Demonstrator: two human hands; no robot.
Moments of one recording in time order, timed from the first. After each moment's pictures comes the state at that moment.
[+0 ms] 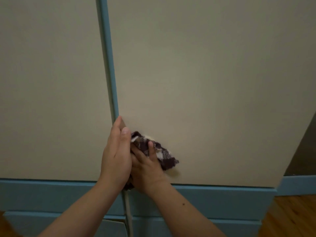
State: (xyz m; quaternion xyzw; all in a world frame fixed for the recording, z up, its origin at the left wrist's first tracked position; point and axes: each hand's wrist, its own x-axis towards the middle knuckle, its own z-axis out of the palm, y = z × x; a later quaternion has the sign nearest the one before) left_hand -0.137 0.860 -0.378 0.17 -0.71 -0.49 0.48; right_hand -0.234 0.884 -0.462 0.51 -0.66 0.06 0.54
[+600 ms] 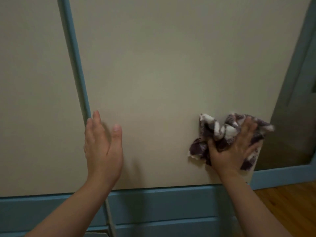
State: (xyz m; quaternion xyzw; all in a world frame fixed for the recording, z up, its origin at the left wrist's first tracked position) left_hand -0.155 0.885 -0.356 0.24 -0.75 -0.33 0.52; right_hand -0.354 1.069 -0.411 0.16 -0.74 0.42 0.50
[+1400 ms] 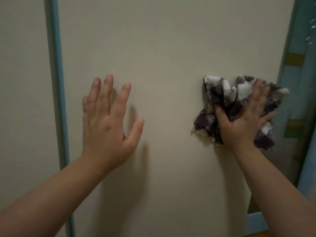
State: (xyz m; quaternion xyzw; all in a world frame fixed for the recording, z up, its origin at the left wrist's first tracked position) left_hand -0.201 0.882 -0.194 0.04 -0.79 -0.02 0.61; right_hand -0.376 1.083 -0.185 0.19 -0.68 0.45 0.55
